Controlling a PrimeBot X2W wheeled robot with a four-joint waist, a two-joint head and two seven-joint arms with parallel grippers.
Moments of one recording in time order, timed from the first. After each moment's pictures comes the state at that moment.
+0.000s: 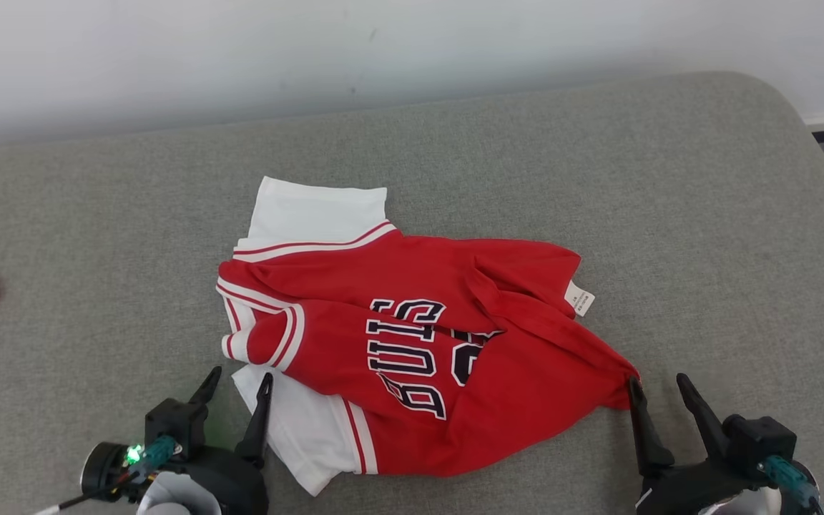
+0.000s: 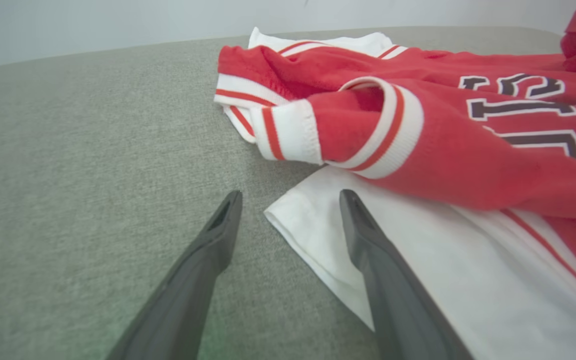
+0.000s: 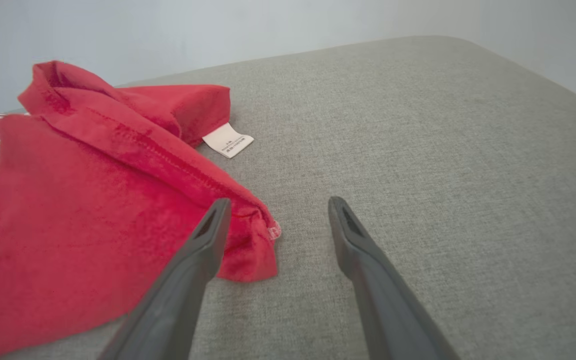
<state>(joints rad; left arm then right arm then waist) -0.35 0.18 -0.25 0.67 -0.26 -0.13 -0.26 -0.14 -0.17 0.07 0.46 0.28 0.13 -0.26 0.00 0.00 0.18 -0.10</state>
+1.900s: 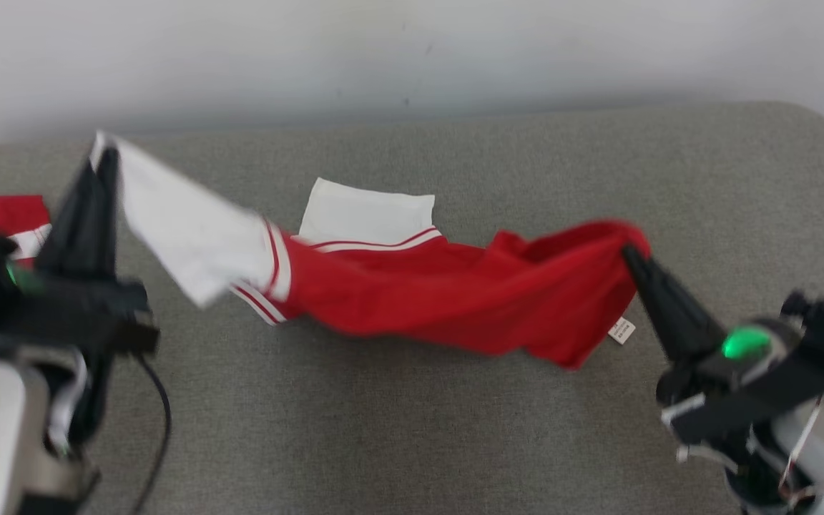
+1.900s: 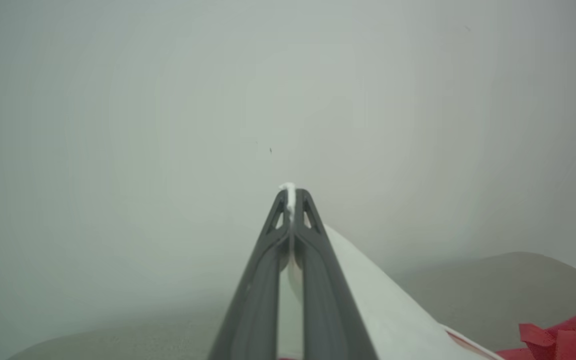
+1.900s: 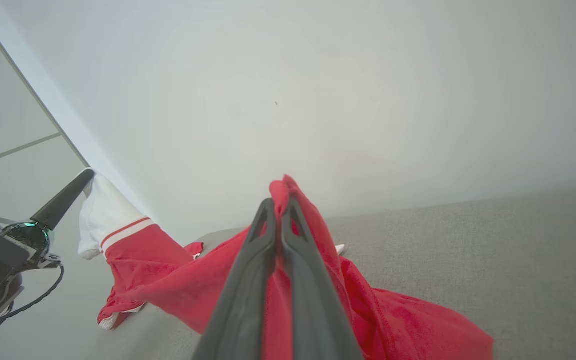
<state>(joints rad) -0.42 0.34 -0.10 0.06 -0.43 -0.13 -0.13 -0.30 -0.60 0.53 -0.05 1.01 0.13 -0.26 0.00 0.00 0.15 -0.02</state>
